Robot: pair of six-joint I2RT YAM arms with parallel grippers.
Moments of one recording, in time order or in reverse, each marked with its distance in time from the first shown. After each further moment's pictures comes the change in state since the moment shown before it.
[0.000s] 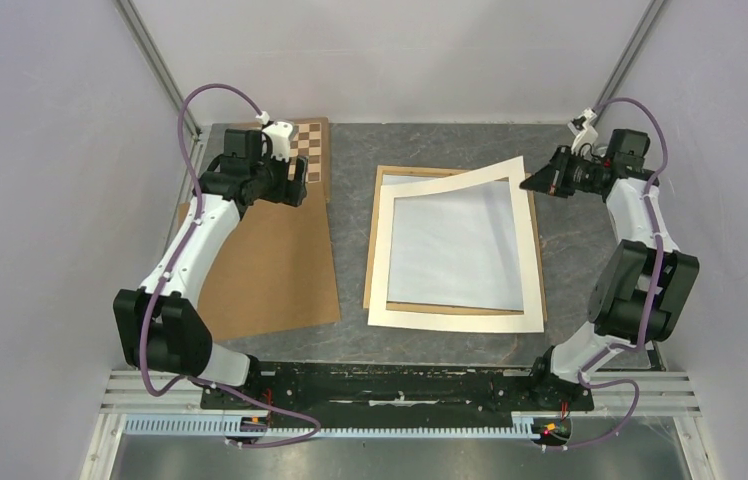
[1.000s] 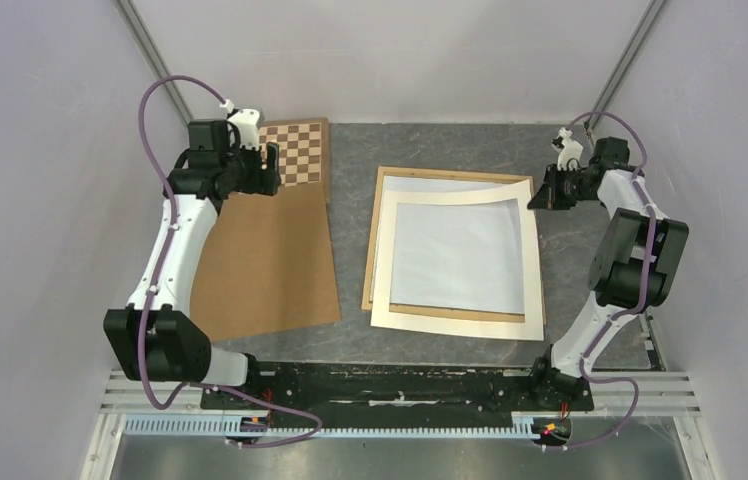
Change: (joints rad) left arm 0.137 -0.046 0.078 -0.070 0.015 0.013; right arm 0.006 0.207 0.066 -0.096 0.257 -0.303
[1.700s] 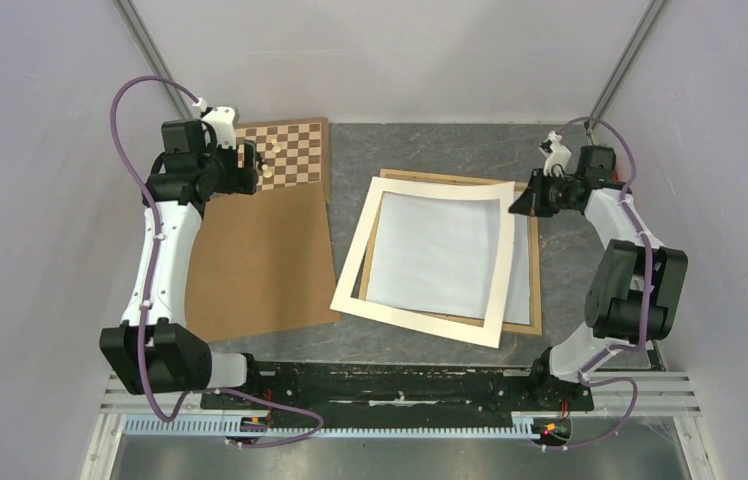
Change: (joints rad) left arm 0.092 -0.055 0.016 -0.032 -0.020 0.042; right arm 0.136 -0.236 -0.213 0.196 -0.046 0.269
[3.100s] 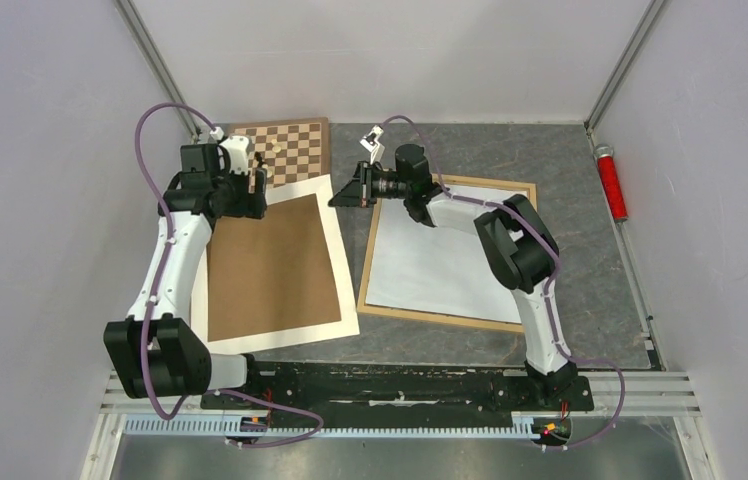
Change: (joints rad) left arm -0.012 -0.017 -0.196 0.031 -0.010 0.008; right arm 0.764 0.588 0.340 0.975 -0.091 0.855
